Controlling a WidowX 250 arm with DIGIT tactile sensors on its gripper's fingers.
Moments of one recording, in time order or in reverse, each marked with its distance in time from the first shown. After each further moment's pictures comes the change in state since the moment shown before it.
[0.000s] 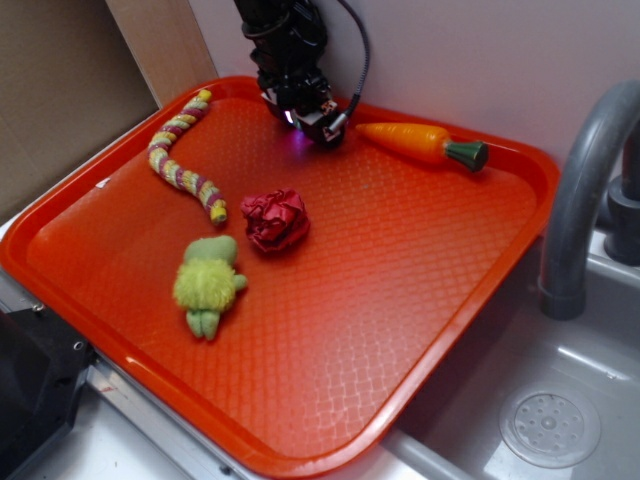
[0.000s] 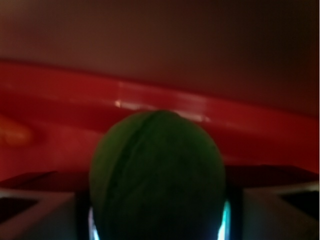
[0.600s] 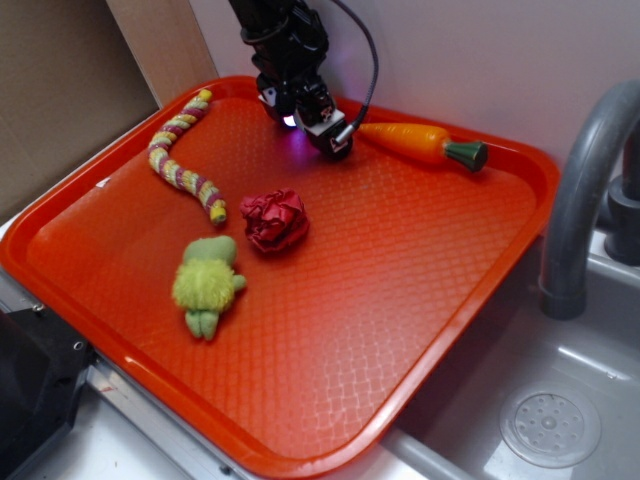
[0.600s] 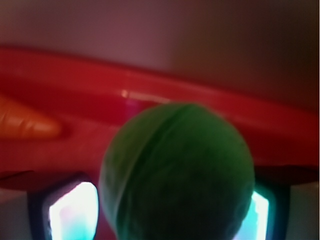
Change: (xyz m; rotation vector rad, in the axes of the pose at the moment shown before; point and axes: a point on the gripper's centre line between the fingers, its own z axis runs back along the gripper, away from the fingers) arm 0.008 -0.011 -0.005 -0.032 -0.057 -0.049
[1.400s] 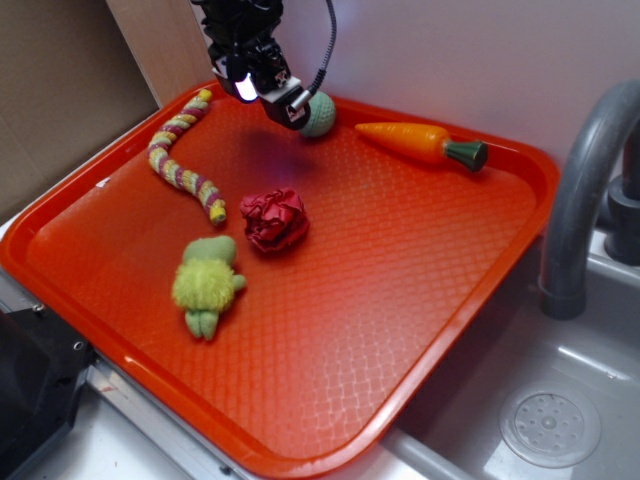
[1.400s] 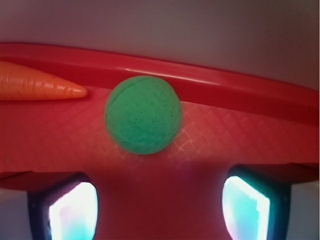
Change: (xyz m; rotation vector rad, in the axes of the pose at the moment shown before) arm -0.027 0.015 0.048 -0.021 0.035 0.082
